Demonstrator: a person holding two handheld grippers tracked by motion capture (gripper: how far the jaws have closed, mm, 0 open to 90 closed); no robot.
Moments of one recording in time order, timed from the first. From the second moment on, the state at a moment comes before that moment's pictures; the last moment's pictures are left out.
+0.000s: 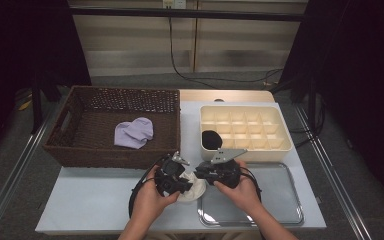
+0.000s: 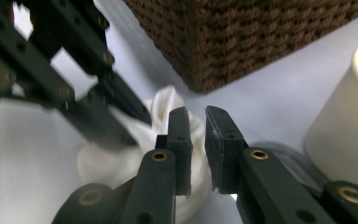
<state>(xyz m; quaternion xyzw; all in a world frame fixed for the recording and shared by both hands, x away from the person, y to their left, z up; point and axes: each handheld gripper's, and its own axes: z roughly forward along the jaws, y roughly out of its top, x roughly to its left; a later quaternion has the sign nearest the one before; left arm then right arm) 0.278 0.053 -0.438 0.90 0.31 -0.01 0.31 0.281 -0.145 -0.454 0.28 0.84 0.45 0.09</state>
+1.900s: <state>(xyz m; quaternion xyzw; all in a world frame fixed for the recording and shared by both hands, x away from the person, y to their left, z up) 0.284 0.081 -0.455 0.87 0.39 -0.04 0.30 0.270 -0.141 -0.450 0.25 0.85 0.45 0.09</state>
